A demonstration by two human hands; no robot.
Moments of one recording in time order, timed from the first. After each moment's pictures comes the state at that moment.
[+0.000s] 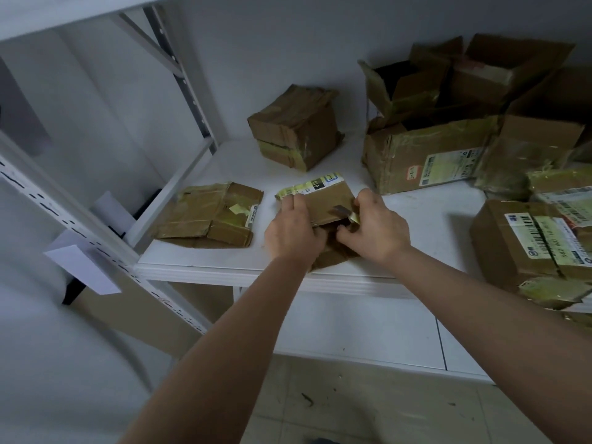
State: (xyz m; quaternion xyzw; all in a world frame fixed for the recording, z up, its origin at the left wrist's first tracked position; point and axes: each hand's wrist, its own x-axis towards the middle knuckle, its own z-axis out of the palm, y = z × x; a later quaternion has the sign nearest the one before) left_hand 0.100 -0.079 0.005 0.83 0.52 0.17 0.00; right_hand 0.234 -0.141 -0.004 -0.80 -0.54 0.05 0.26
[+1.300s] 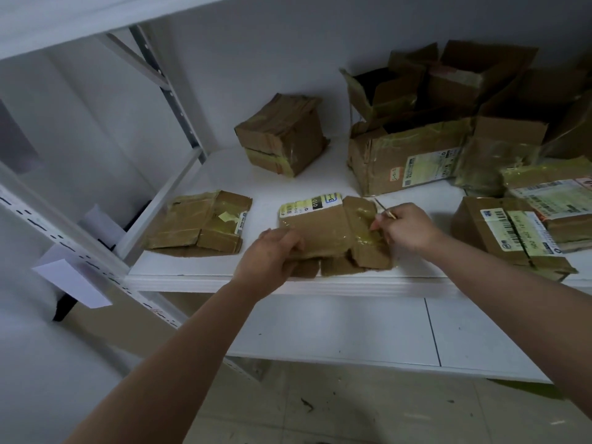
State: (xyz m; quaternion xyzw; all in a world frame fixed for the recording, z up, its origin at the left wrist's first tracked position) left_hand 0.045 -0.071 -0.017 0.94 0.28 0.16 0.06; right_hand 0.296 -0.171 -0.004 -0.77 -0.41 0.29 0.38
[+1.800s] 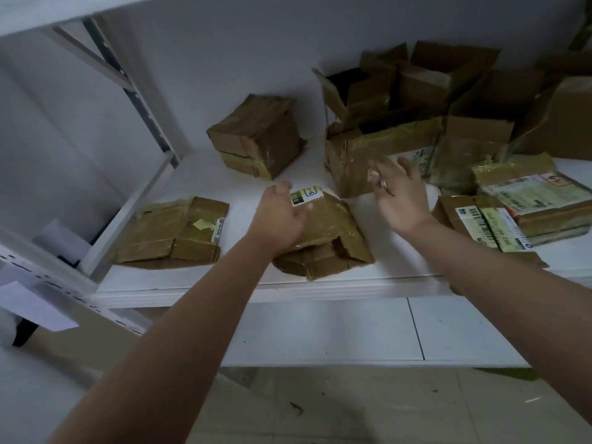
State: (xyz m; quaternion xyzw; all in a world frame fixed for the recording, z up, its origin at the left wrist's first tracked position) left_hand 0.131 -0.059 0.029 0.87 0.43 0.16 0.20; right_hand 0.315 -0.165 0.017 -0.80 -0.46 0.02 0.39
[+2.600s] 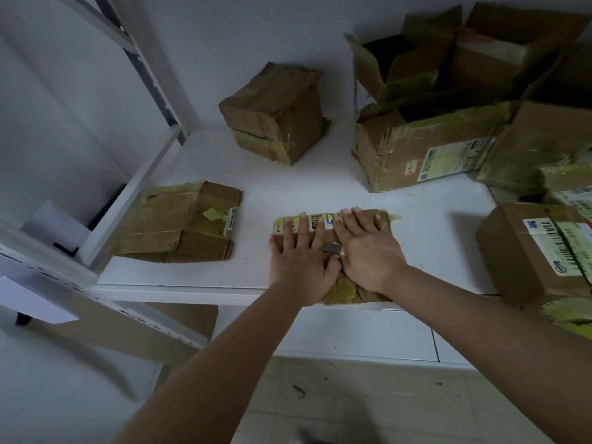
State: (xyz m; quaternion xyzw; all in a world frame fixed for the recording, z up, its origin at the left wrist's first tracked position) left_hand 0.112 -0.064 -0.054 0.90 0.43 -0.07 0.03; right_hand 0.245 -0.122 -0.052 -0.77 -0.63 0.08 0.00
